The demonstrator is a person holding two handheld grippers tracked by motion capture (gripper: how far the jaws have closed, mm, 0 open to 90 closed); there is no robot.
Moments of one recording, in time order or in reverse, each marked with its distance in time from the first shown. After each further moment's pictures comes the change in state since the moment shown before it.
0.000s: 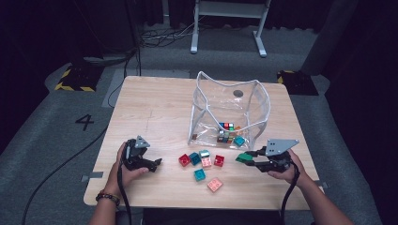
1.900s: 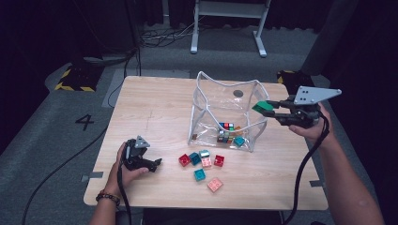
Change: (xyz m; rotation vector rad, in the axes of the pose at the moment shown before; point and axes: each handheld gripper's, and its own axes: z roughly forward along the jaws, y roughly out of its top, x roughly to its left) left arm 0.000 0.000 0.000 -0.003 0.002 -0.003; right arm -0.059 0.124 -0.091 -0.124 -0.210 -0.036
